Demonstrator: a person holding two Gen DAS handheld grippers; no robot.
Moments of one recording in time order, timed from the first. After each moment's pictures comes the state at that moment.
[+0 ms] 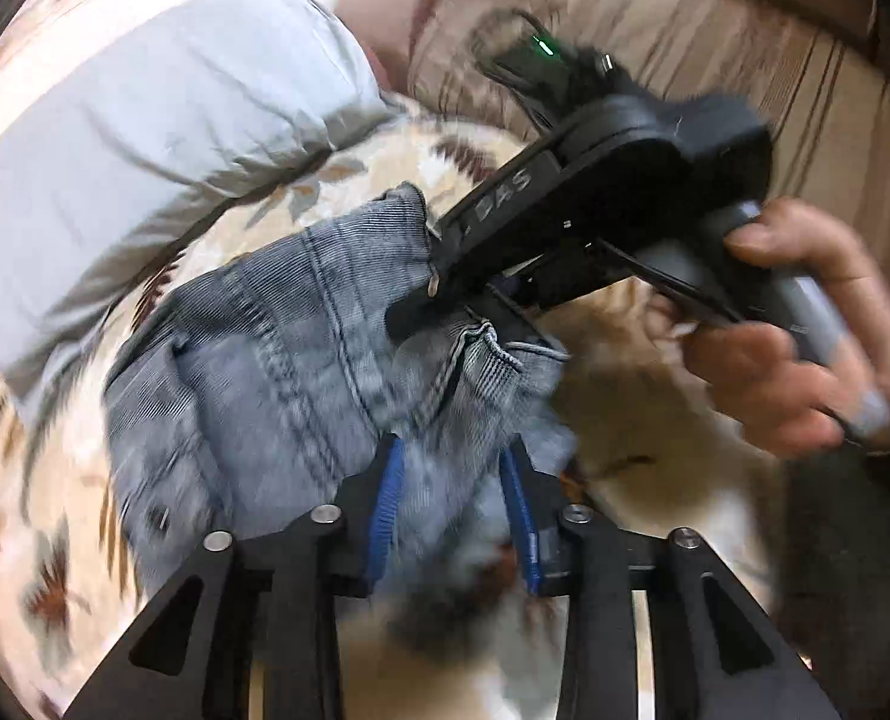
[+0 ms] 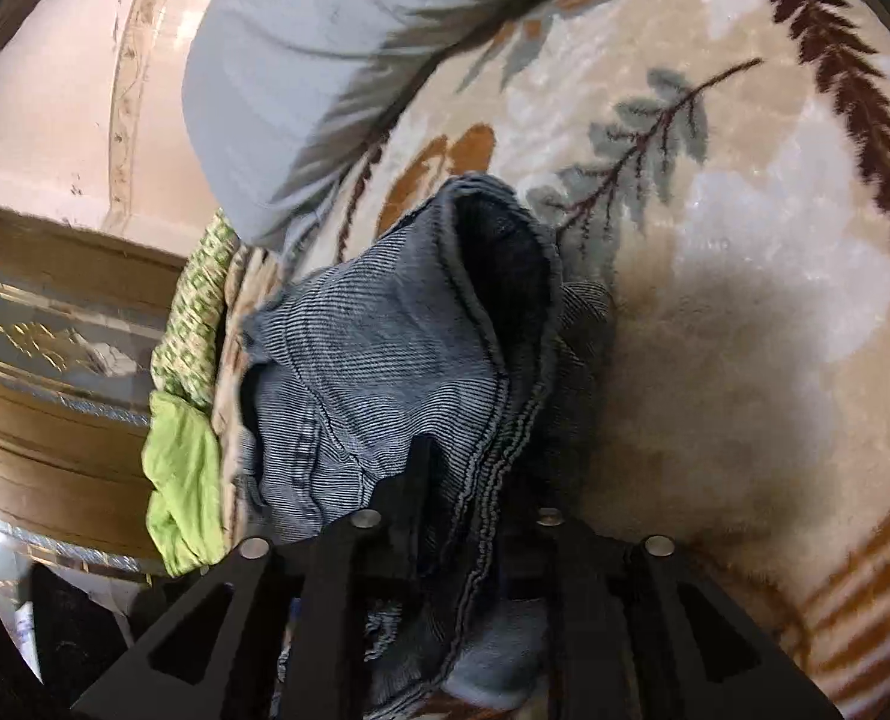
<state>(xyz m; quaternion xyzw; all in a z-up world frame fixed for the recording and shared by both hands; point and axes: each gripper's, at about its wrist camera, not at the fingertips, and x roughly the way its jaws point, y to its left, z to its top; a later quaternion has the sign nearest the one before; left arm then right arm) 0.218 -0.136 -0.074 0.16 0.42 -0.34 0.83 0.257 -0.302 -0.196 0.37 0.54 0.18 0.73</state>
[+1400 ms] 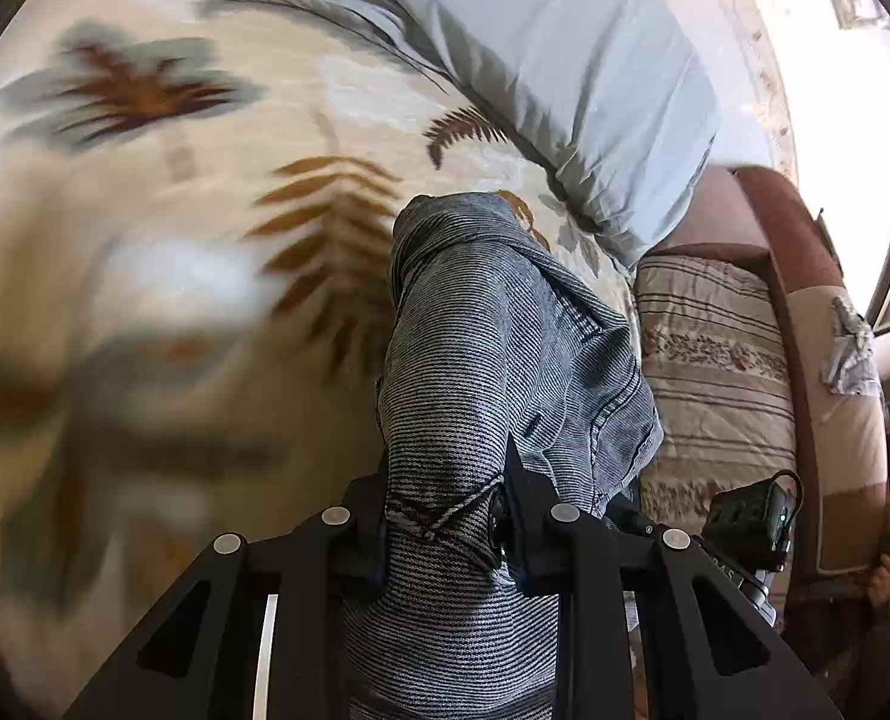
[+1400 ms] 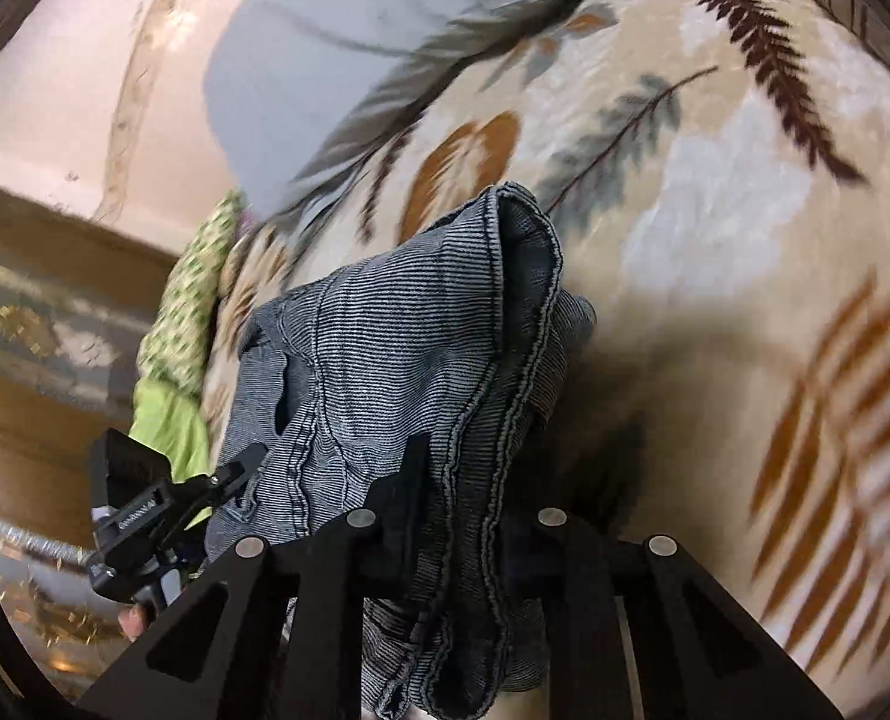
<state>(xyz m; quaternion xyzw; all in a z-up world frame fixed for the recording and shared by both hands) 0.227 0.081 -0.123 -0.37 0.52 -0.15 0.75 0.182 -0.257 -0.163 0.34 0.54 0.15 0.75</state>
